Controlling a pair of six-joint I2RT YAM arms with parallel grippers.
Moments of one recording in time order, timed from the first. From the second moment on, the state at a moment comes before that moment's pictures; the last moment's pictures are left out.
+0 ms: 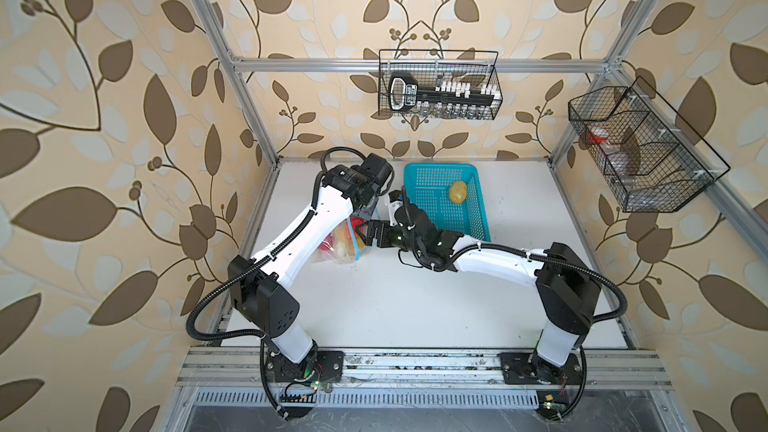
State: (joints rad) left arm -0.53 1.62 1.69 -1.25 -0.50 -0.16; right arm 0.91 1.79 1.24 0.11 0.01 0.78
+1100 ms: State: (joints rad) left arm -0.53 1.62 1.69 -1.25 -0.50 -0.16; right arm 0.92 1.66 1.35 -0.25 0.37 0.74
